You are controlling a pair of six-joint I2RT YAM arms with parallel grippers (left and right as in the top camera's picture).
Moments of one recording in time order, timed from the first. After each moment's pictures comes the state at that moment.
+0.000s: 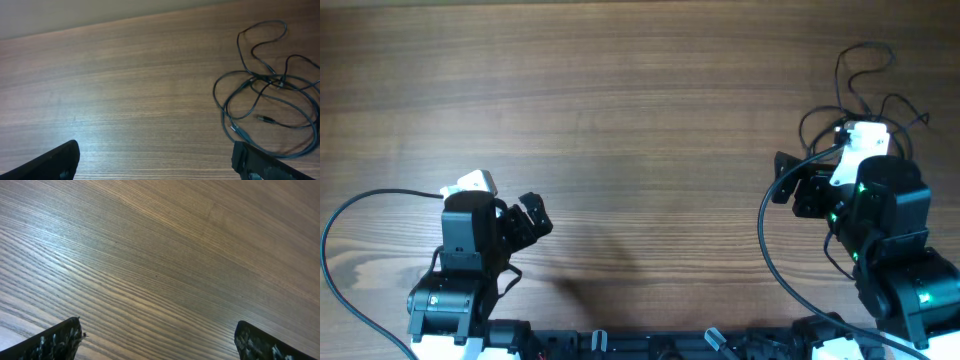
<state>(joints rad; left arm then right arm) -0.07 0.70 0.68 -0.85 -0.05 -0.50 0.21 0.80 1.01 -0.84 0.09 0.26</state>
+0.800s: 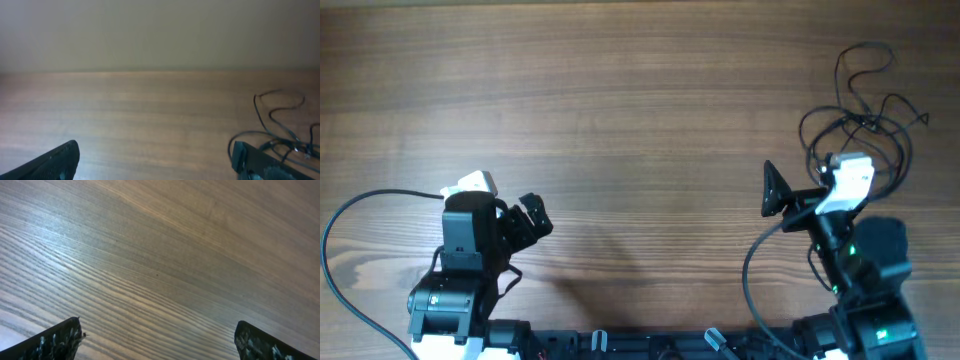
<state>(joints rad) -0.07 0.70 0.67 -0.85 -0.05 -0.50 0.20 0.44 0.50 -0.28 0.02 0.11</state>
